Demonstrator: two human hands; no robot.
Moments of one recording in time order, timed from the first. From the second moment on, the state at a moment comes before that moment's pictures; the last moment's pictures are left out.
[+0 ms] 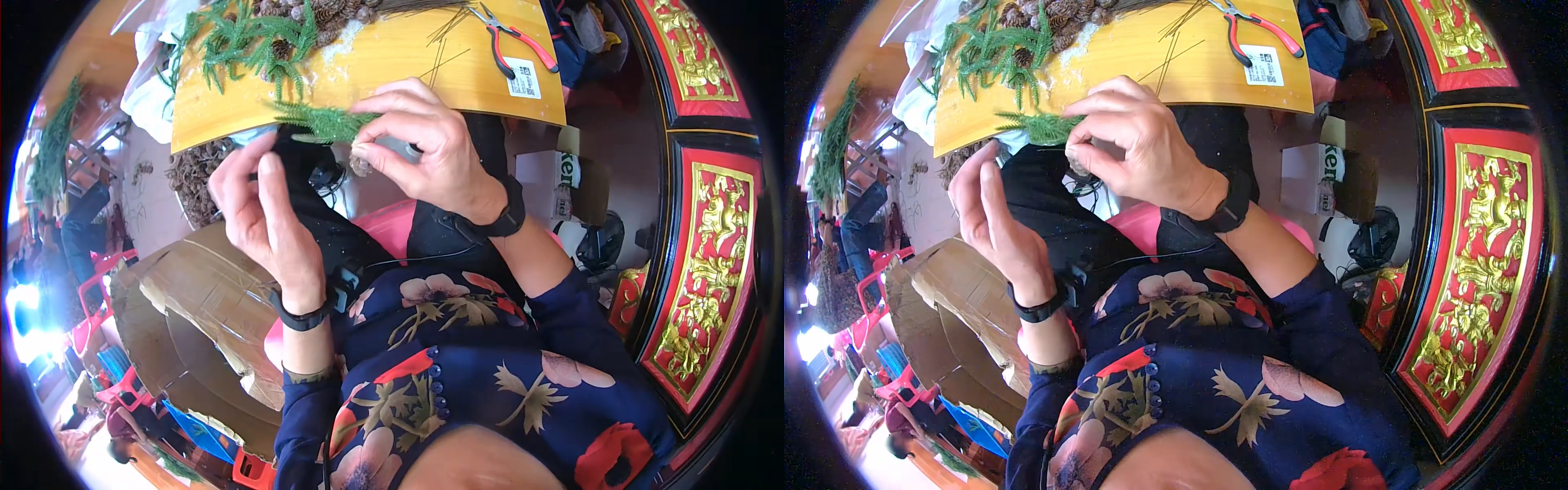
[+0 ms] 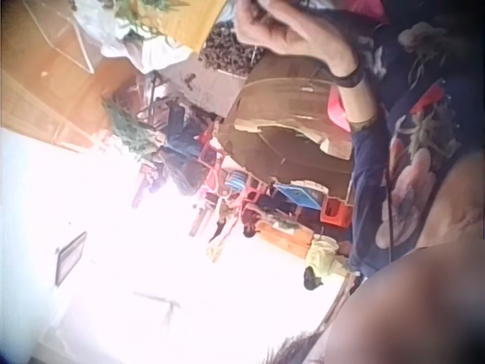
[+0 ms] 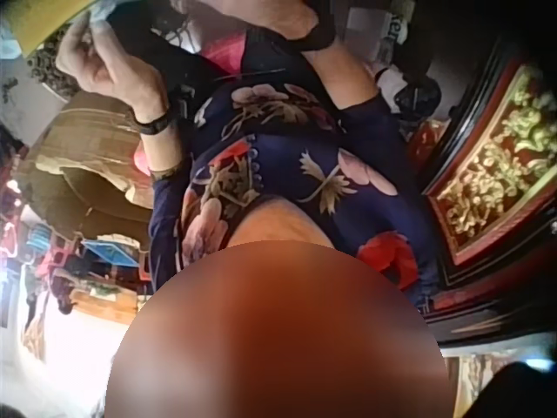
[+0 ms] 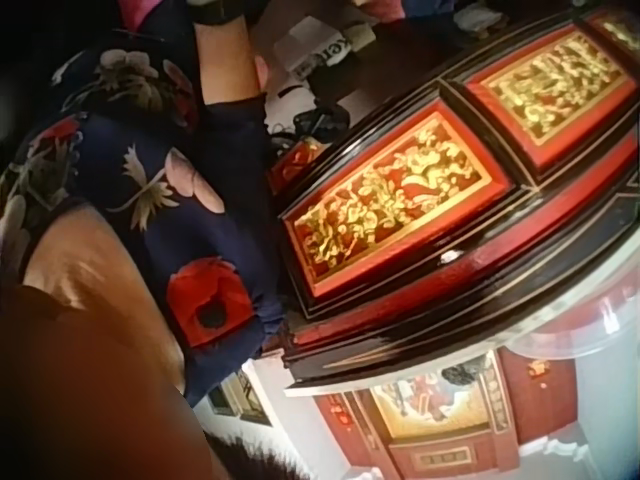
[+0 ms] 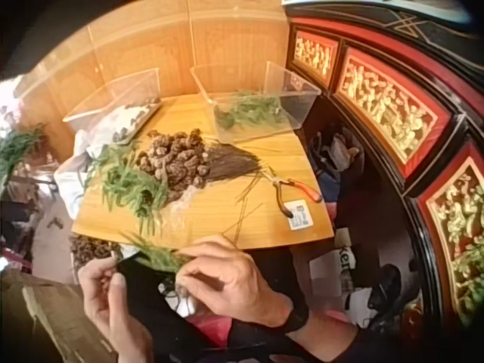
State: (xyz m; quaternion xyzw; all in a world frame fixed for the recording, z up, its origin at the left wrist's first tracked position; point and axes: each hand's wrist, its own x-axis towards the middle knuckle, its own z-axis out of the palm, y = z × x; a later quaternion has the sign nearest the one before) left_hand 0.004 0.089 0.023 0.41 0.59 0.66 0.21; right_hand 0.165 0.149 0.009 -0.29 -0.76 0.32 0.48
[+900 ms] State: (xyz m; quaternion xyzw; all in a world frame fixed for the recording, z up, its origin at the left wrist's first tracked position) left_hand -0.001 0.091 0.027 0.37 0.56 0.60 0.43; right_hand 0.151 0.143 0.026 -0.42 -0.75 0.36 0.36
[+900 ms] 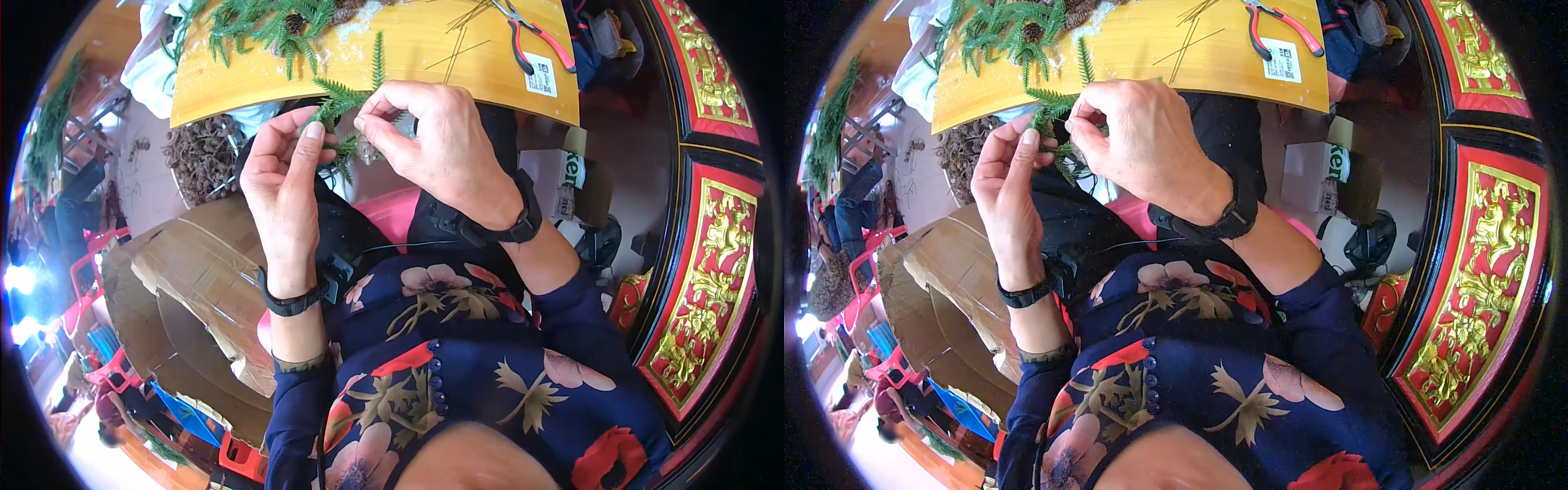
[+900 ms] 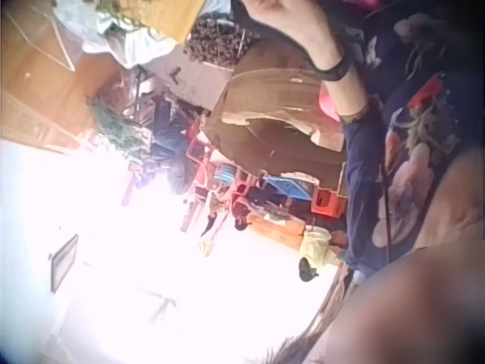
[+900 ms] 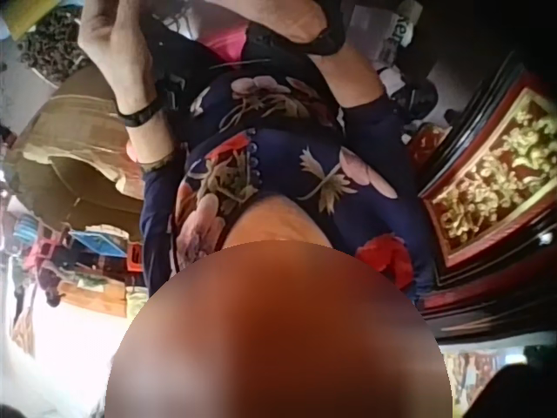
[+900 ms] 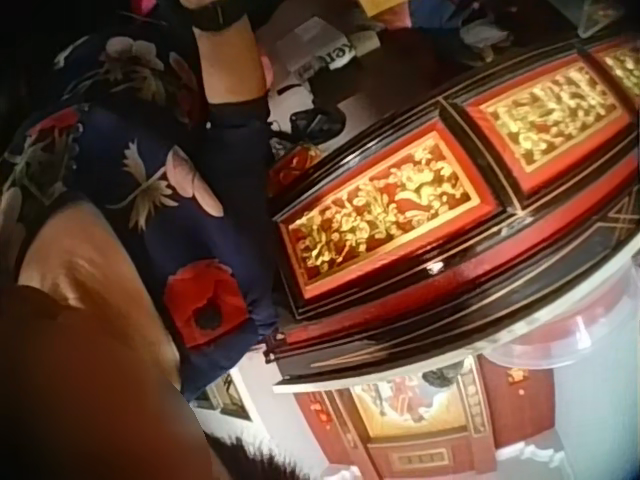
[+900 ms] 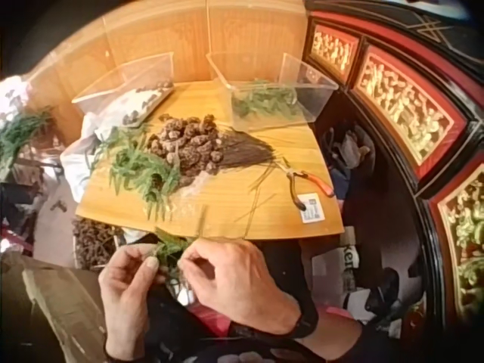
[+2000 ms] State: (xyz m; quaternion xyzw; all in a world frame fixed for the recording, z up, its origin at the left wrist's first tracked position) left_hand 0.018 0.079 0.018 0.40 0.56 0.61 0.39; right_hand 0.144 0.113 0.017 -0.37 -0.76 0.29 0.45
